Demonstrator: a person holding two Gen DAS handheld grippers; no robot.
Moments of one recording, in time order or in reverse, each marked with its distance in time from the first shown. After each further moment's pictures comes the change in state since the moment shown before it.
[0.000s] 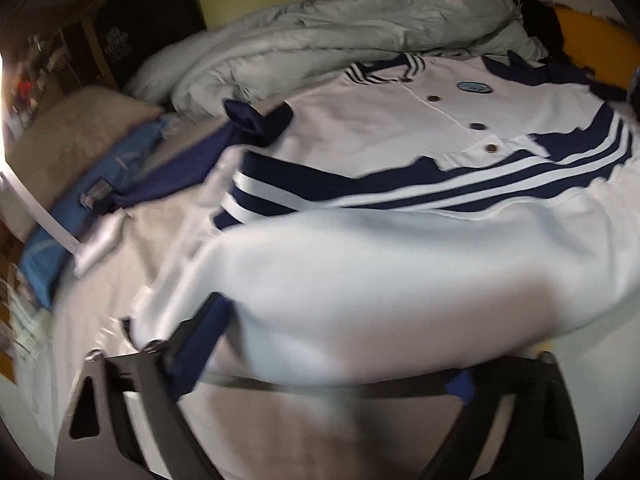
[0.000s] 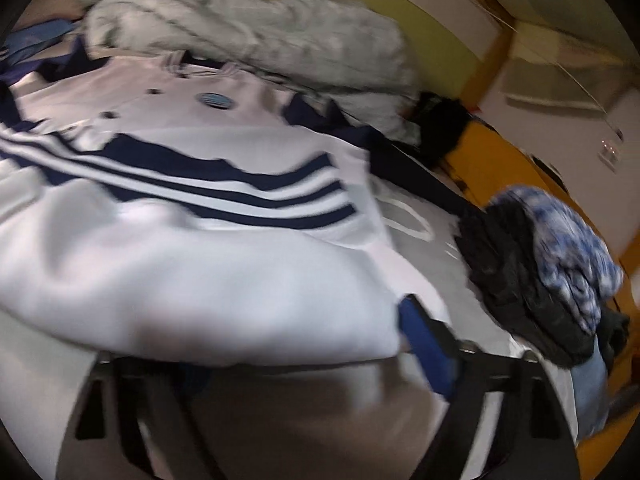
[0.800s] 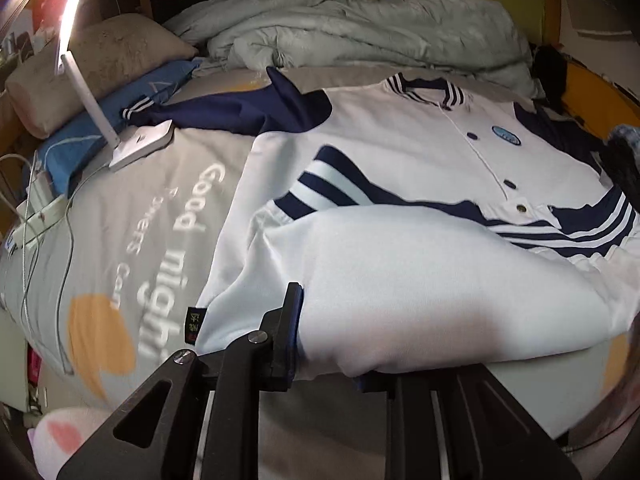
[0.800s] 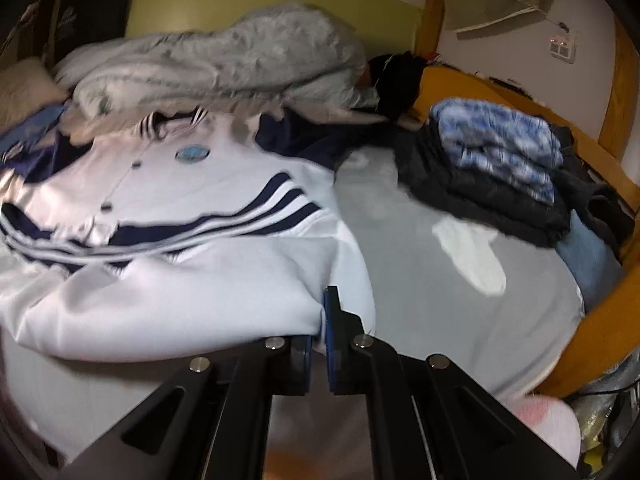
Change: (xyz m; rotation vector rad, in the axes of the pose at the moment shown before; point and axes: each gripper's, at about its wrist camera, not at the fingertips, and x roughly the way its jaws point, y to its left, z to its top) left arm -0.114 0.058 -0.081 -0.223 0.111 -0.153; right arm -0.123 -0.084 -0.082 0.251 0.055 0.166
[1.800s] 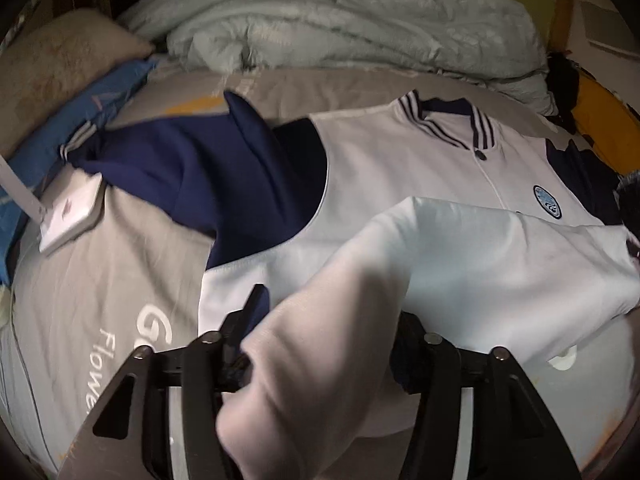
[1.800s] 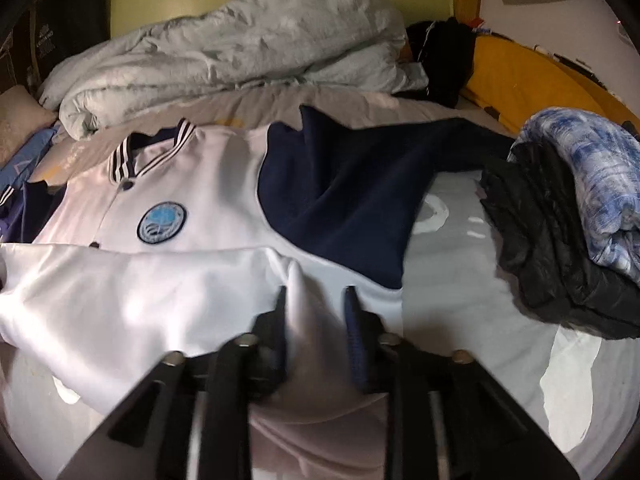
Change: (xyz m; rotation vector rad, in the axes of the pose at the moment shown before) left arm 0.108 0.005 0.141 0.029 0.034 -0.093; right arm 0.143 0.007 0.130 0.054 0.075 0.144
